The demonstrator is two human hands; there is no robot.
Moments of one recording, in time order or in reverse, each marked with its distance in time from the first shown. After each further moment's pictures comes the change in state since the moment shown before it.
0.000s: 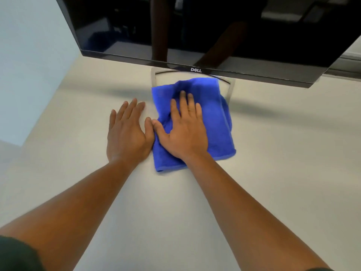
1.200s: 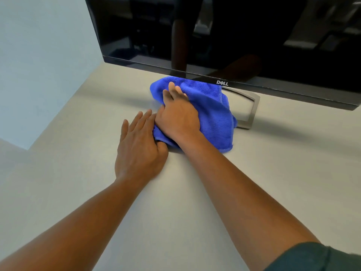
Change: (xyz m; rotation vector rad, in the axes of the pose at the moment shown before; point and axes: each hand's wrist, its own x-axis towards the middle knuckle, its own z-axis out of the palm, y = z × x) left_hand 0.001 -0.004 0.002 -0.084 0.017 -0.020; right_hand 0.092 -0.042 0.027 0.039 -0.025 -0.169
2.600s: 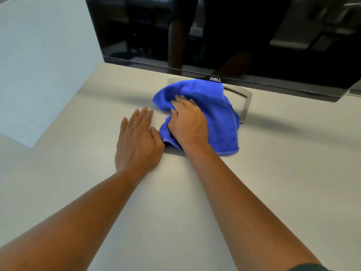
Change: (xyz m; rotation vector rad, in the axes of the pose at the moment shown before) left_hand 0.000 0.000 0.001 0.042 0.014 -0.034; right_hand -0.045 0.014 -0.012 0.264 0.182 0.138
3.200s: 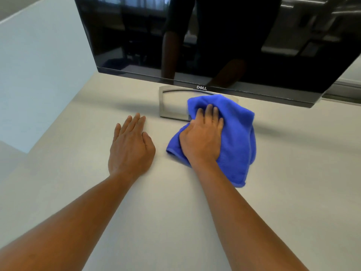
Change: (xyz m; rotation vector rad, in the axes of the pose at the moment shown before) left_hand -0.003 0.002 -0.001 0.031 0.004 0.002; right_hand -0.028 0.033 -0.030 -0.362 0.026 0.248
